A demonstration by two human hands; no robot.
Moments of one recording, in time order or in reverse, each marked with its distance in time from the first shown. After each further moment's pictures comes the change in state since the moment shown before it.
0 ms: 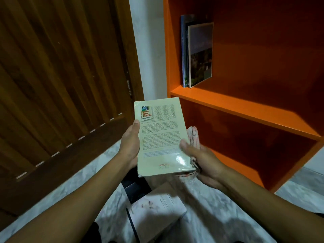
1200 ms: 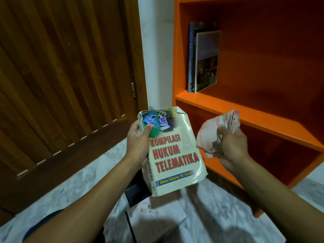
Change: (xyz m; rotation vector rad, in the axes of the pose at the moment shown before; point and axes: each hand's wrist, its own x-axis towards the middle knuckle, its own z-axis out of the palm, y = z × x) left_hand -0.017 0.014 0.019 0.052 0.097 0.172; right_hand 0.007 -0.057 -0.003 -0.059 0.646 -0.402
